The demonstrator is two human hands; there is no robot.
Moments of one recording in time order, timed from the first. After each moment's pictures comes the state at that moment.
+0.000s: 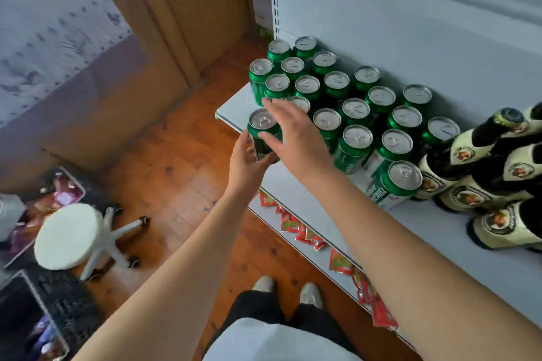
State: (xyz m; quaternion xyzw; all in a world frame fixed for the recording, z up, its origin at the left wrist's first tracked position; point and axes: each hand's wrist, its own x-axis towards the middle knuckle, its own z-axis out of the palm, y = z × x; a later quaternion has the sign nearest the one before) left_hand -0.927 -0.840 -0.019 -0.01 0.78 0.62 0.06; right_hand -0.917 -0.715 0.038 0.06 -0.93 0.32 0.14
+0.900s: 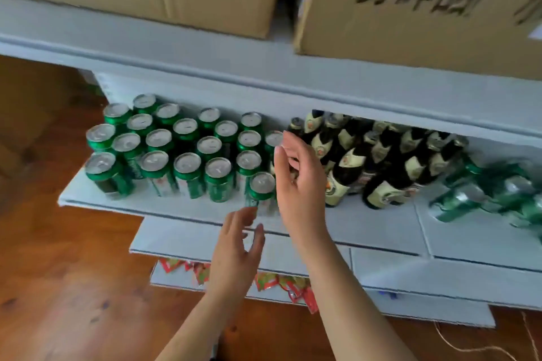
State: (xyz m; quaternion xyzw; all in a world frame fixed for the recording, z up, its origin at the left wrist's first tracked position) left_hand -0.792 -0.761 0.021 0.29 0.80 0.51 0.14; right_hand -0.769 -0.631 0.103 -0.29 -0.77 0.39 0.42
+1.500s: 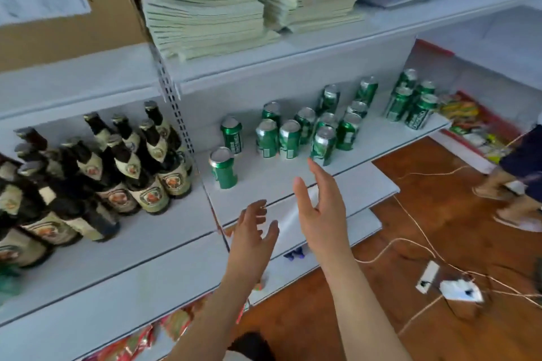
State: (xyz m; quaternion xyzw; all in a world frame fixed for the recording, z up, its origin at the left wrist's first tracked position) left_hand -0.400 -0.487 0.017 0.50 0.68 0.43 0.31; right_hand -0.271 -0.448 0.089 -0.54 -0.65 0.31 0.44
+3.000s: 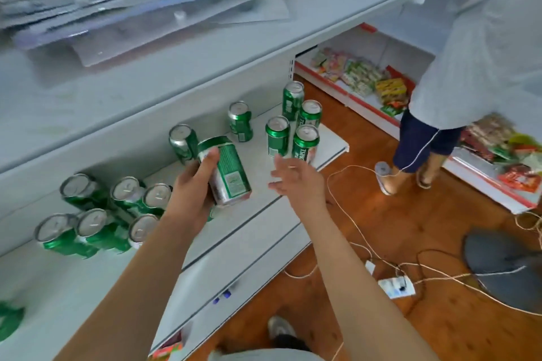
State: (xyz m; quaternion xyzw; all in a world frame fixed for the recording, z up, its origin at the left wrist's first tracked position) left_hand -0.150 -0.114 0.103 0.22 0.54 0.55 0.60; right_hand 0.026 -0.095 0.062 -0.62 -0.43 0.49 0.43
